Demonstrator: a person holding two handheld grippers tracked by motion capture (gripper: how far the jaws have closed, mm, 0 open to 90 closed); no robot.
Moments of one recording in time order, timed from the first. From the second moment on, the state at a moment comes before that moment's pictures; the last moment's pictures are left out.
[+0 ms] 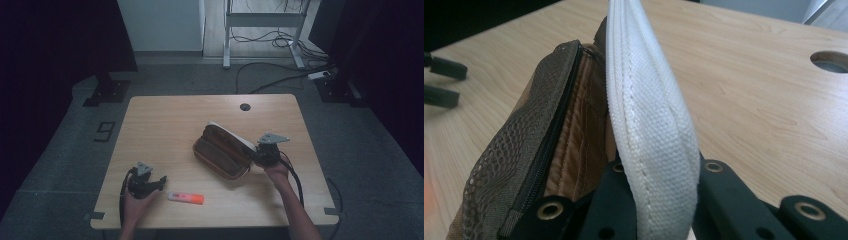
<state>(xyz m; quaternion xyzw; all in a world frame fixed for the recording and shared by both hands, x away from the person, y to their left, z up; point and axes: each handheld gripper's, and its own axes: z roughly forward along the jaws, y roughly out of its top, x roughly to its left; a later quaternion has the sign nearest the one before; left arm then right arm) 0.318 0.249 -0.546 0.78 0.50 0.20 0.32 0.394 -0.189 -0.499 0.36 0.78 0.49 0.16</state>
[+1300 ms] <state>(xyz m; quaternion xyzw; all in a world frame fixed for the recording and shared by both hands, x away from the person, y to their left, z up) 0.318 0.249 -0.546 0.78 0.50 0.20 0.32 0.374 -0.203 -0.488 0.41 0.74 0.49 0.21</state>
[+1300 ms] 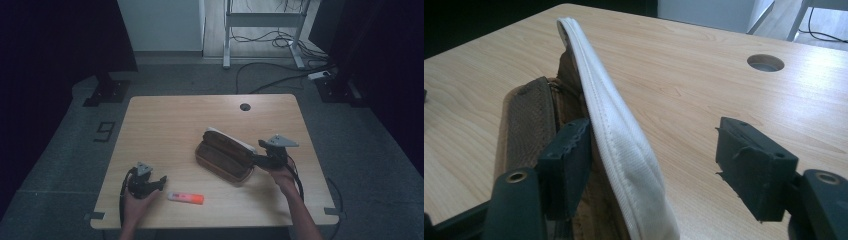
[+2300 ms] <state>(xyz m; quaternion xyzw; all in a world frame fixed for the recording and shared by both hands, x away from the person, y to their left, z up) 0.318 0.249 -0.546 0.78 0.50 0.20 0.32 0.329 -0.194 -0.482 0.39 0.73 0.52 0.21</state>
